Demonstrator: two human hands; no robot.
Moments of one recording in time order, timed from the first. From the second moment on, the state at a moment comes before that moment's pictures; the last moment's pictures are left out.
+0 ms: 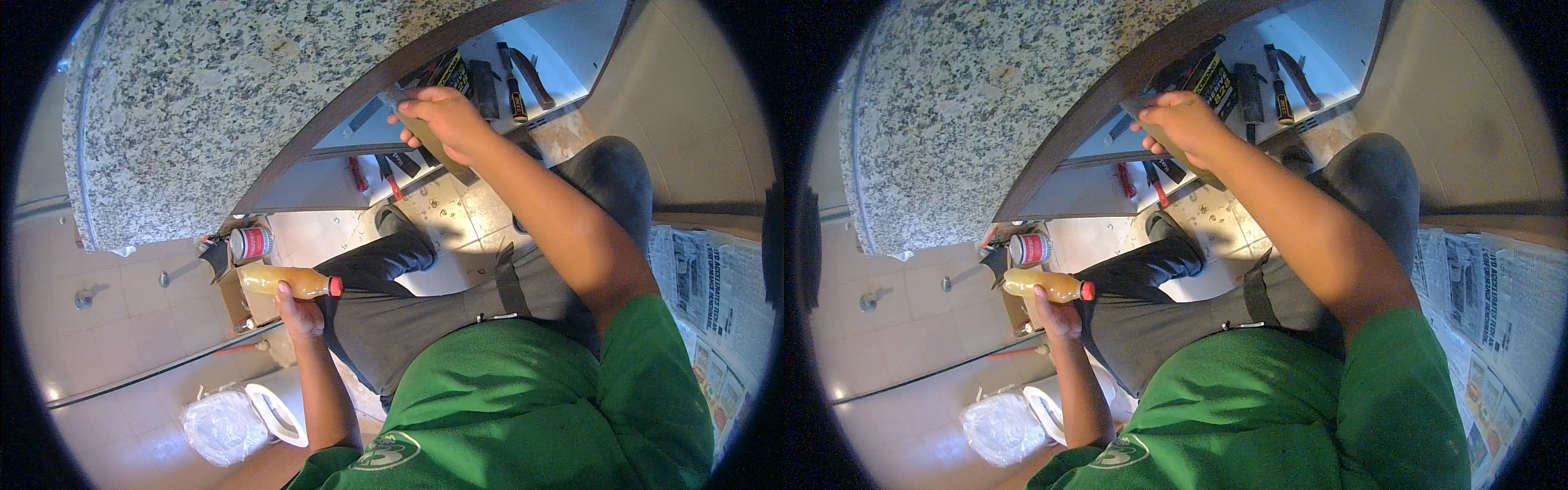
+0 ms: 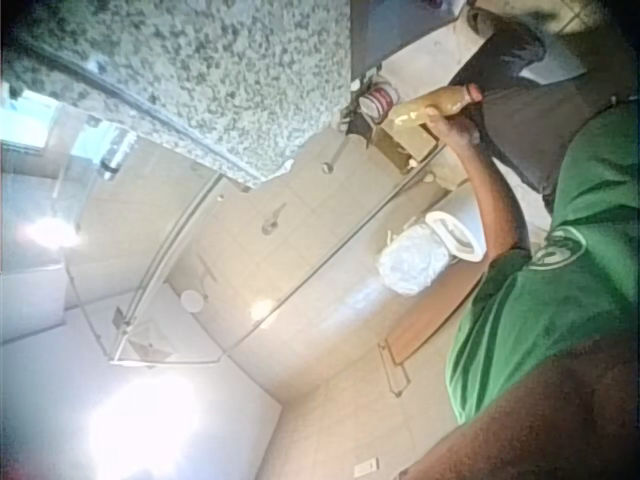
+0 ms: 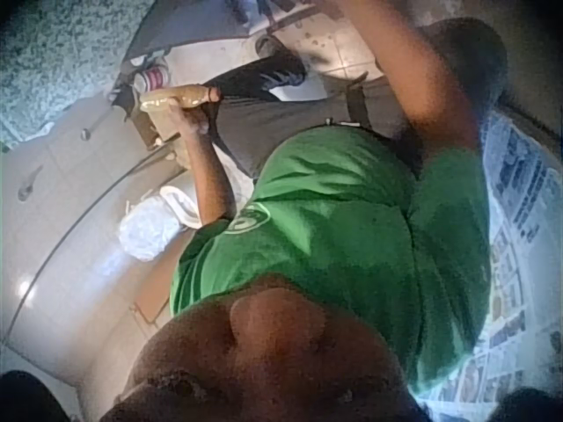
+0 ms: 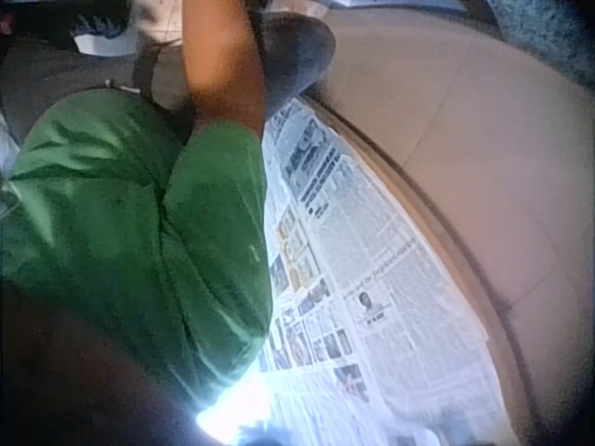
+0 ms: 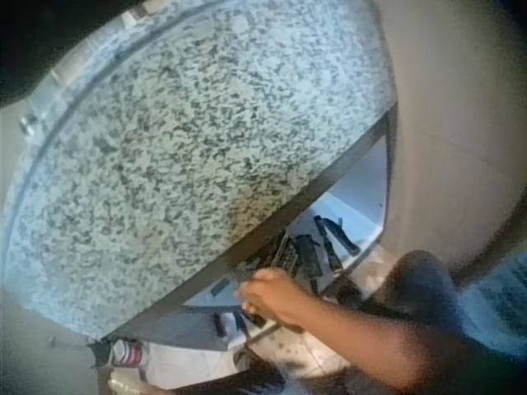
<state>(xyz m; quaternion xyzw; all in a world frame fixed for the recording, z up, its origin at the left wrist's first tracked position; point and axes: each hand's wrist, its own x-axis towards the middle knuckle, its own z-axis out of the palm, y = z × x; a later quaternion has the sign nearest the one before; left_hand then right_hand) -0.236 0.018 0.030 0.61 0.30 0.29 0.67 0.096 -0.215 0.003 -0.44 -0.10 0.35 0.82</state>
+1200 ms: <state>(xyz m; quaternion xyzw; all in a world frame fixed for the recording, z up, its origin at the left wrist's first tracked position) -0.240 0.026 0.022 0.62 0.30 0.29 0.67 0.094 -0.222 0.018 -0.42 -0.07 0.32 0.85</state>
